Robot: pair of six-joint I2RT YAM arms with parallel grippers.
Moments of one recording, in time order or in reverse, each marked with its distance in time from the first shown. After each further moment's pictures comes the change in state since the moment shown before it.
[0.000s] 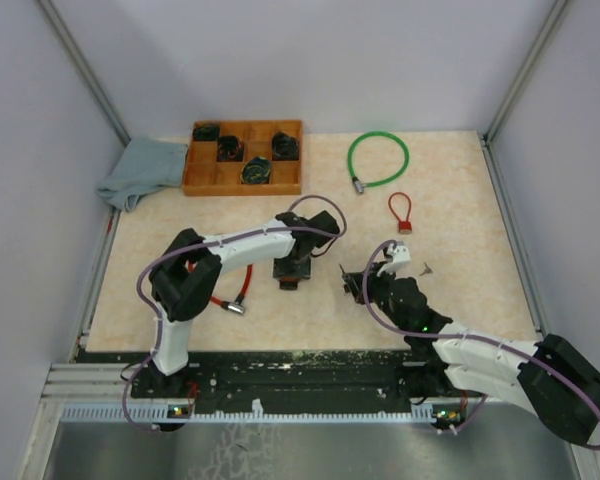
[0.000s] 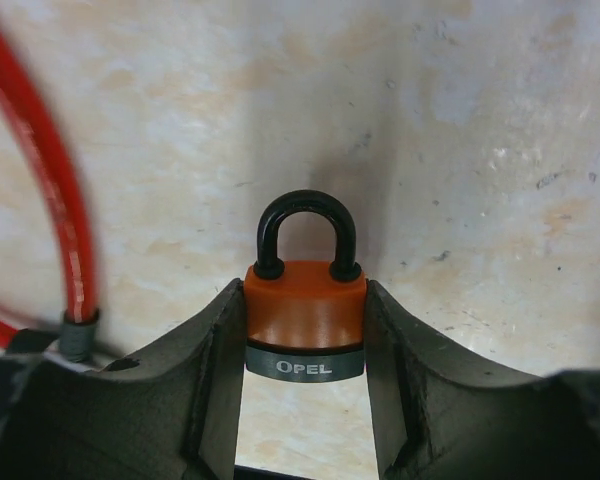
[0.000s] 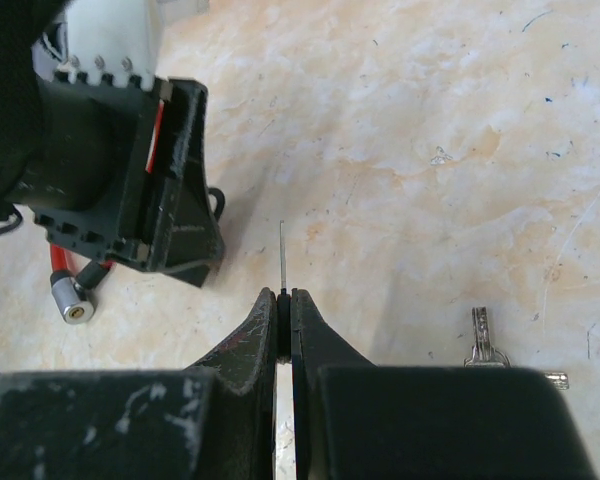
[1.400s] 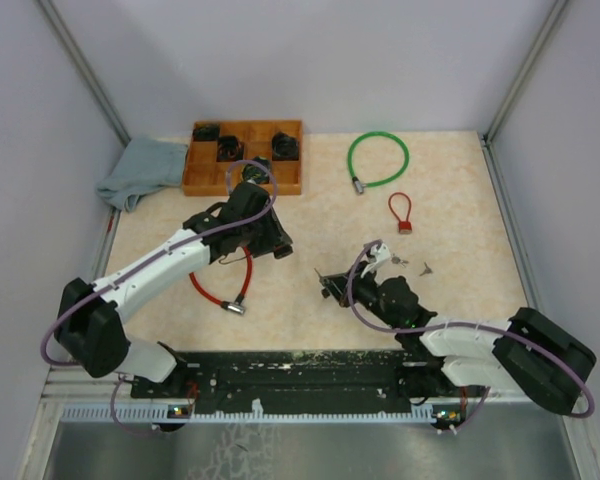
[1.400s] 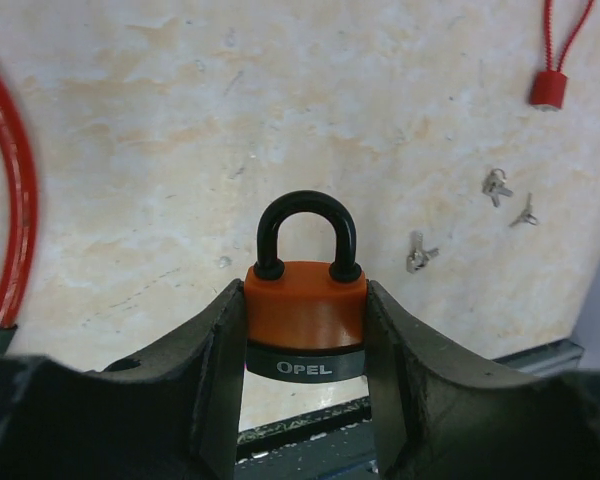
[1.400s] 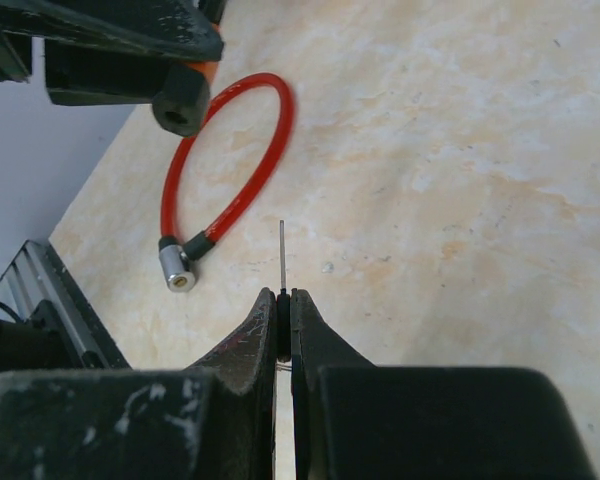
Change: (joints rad) left arm 0.219 -0.566 -0.317 0.333 0.232 -0.103; right arm 0.075 0.184 0.023 0.250 -0.137 0.018
